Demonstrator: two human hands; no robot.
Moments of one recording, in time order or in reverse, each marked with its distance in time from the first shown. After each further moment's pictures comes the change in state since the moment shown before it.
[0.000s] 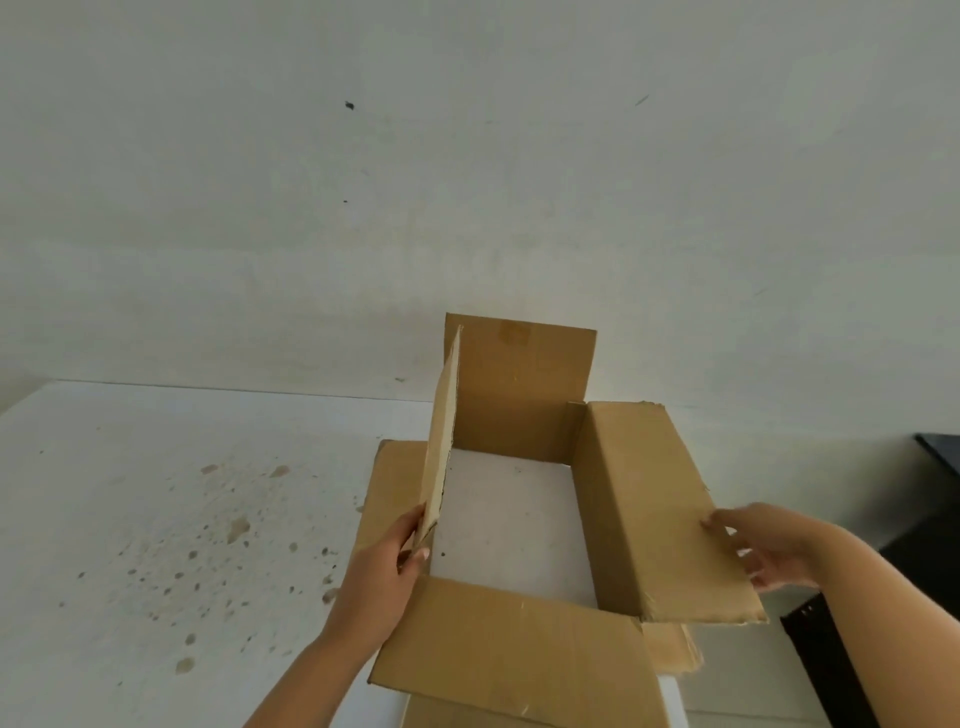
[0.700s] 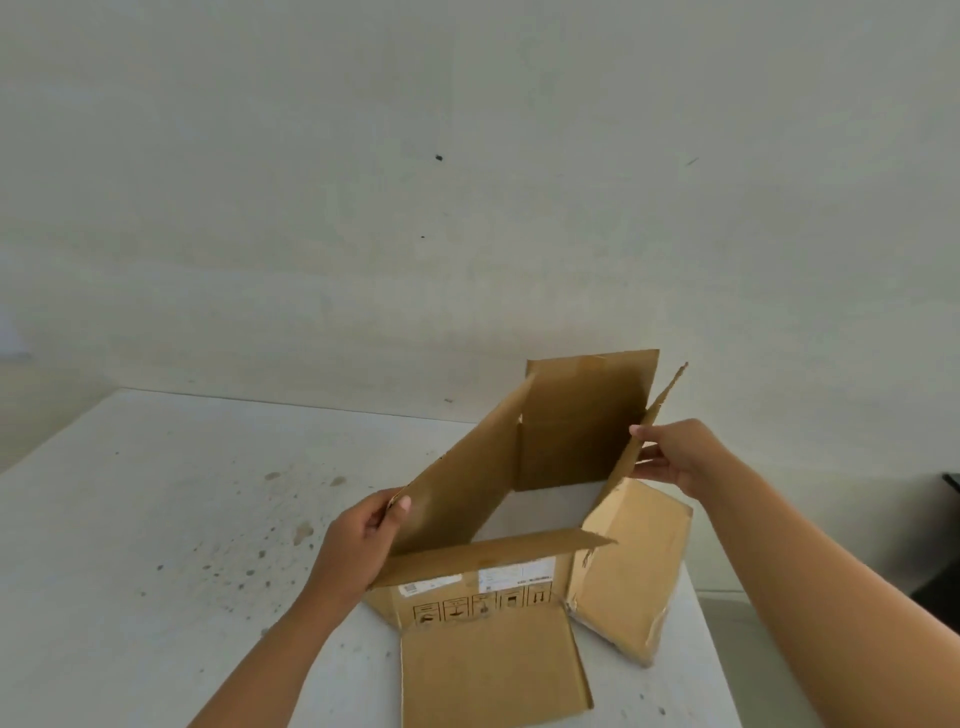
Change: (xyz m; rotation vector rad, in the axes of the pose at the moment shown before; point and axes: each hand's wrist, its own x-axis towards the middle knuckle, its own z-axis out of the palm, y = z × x) left_hand -0.019 -0.038 -0.102 -0.318 0.187 0.041; right_hand -0.063 -0.117 0.135 0.258 0.223 -0.438
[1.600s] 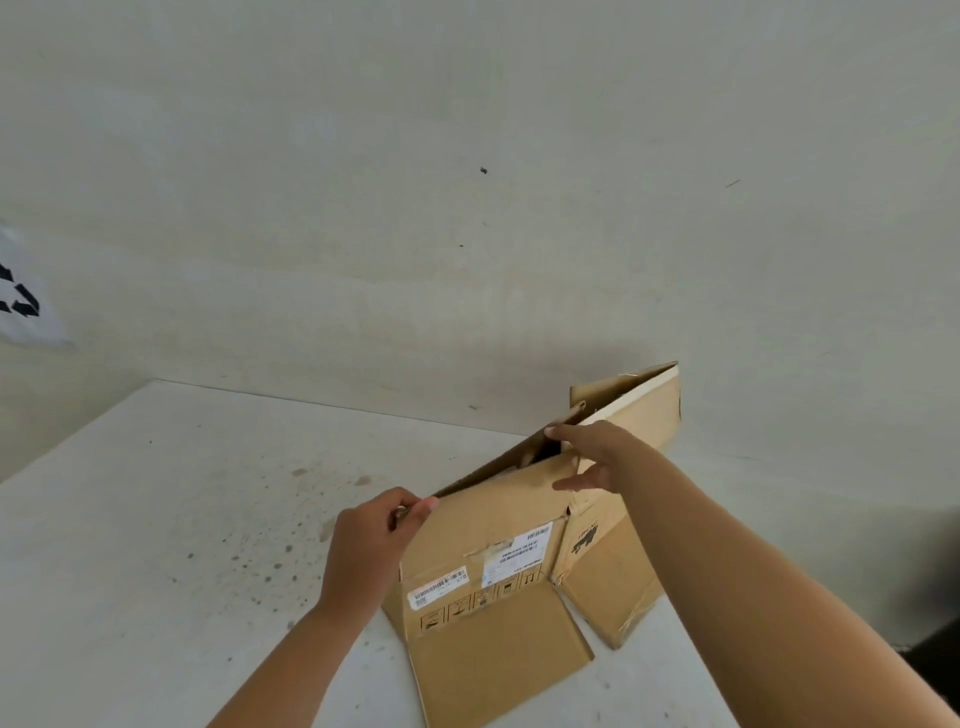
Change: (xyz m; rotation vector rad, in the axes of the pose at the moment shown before) left_hand -0.004 -0.012 -0.022 0.151 0.211 0.243; right_hand -0.038 -0.030 0.113 -0.045 -0.263 0.169
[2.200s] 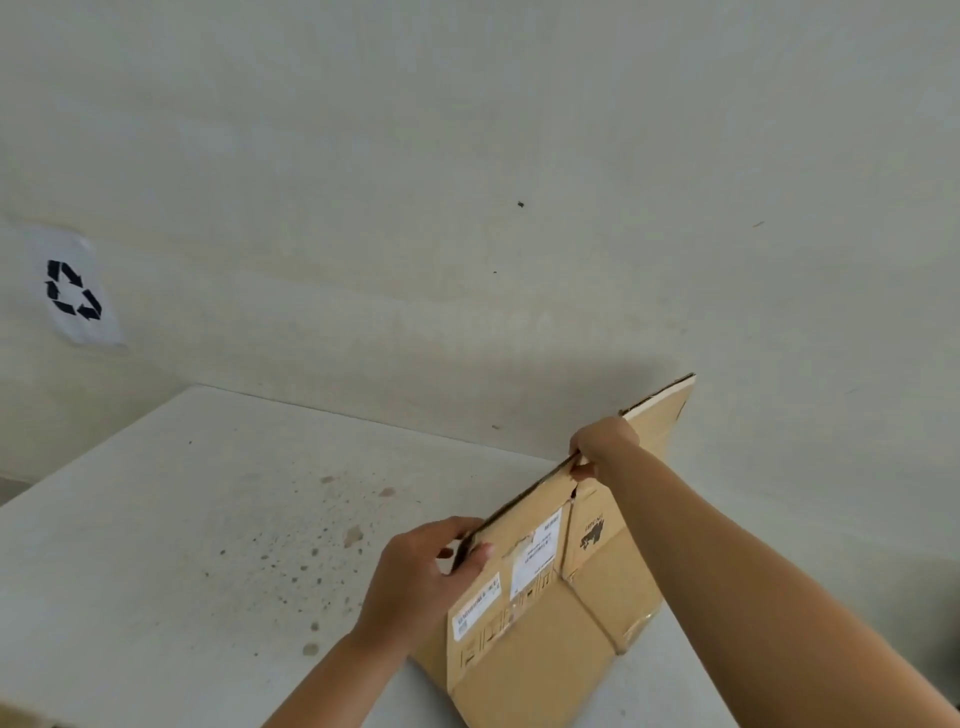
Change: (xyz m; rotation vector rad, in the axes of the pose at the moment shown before) left_hand -0.029 0.016 -0.004 -0.031 -0.060 0.113; right_hand 0.006 -0.020 0.029 -0.228 0.262 -0.192
